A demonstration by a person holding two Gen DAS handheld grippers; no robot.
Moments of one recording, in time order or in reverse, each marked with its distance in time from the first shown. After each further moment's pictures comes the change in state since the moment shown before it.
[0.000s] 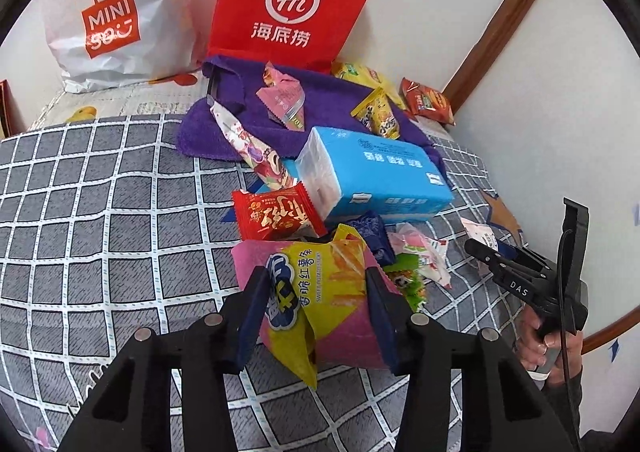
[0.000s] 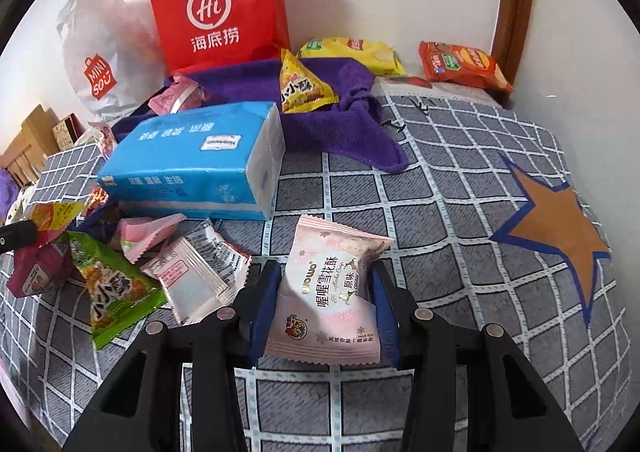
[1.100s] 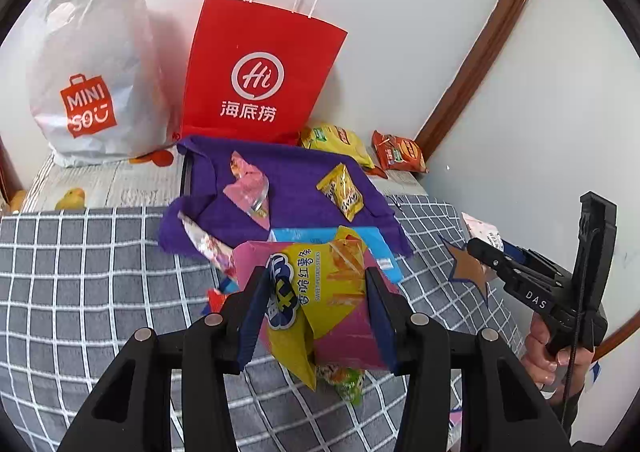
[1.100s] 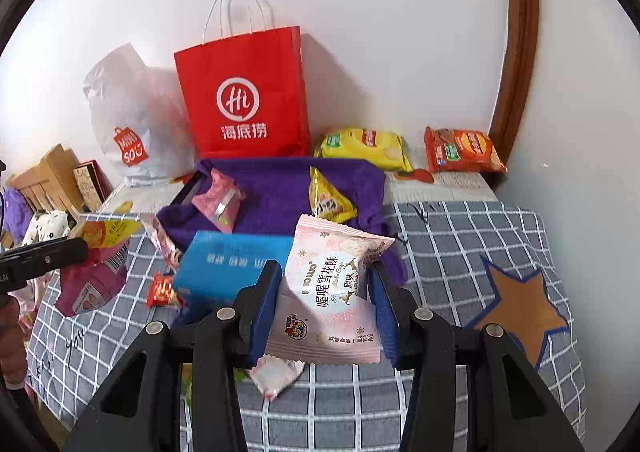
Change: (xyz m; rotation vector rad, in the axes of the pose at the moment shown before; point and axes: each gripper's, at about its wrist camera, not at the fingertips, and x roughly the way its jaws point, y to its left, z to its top) left arm -0.037 -0.028 0.072 0.029 -0.112 -0.052; right arm -0.079 0.027 0.091 -0.015 -0.148 0.025
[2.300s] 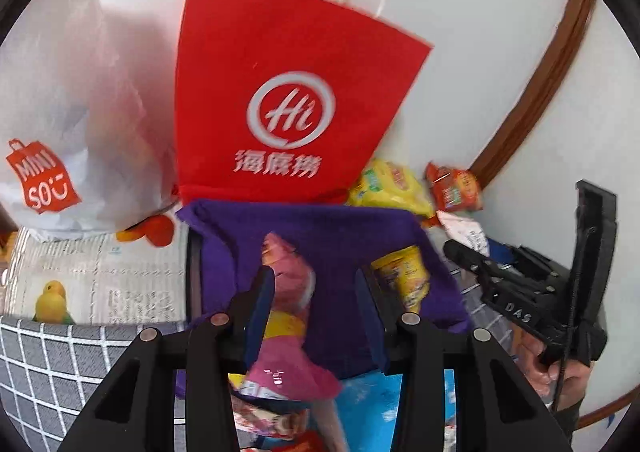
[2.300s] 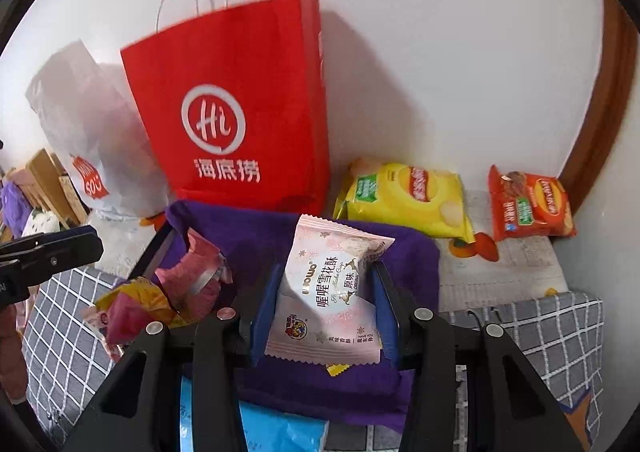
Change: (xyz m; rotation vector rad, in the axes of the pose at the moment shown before) left arm 0.116 0.043 0.117 -0.010 0.038 0.104; right arm 0.172 0.019 0.106 -0.068 0.074 0.069
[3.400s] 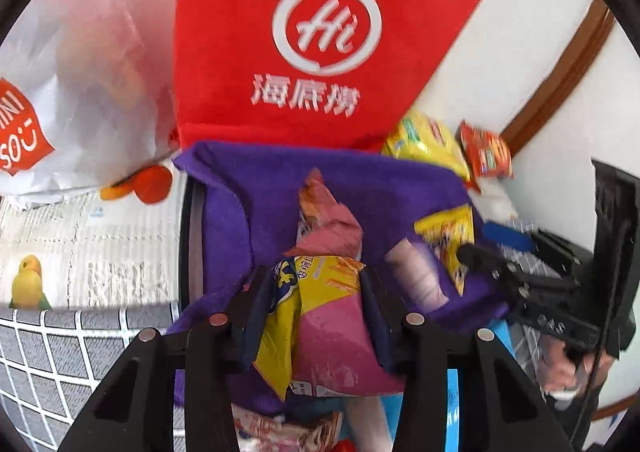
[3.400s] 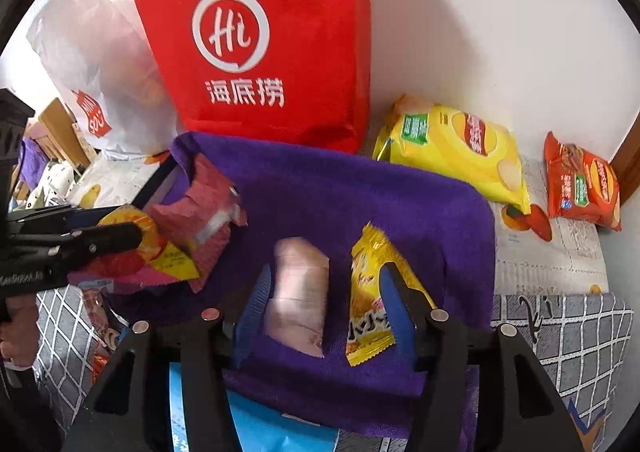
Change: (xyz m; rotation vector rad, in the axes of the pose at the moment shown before) left arm 0.055 0.023 -0.016 -0.020 0.098 0.025; right arm 0.044 0.008 -0.016 -0.081 0.135 0.091
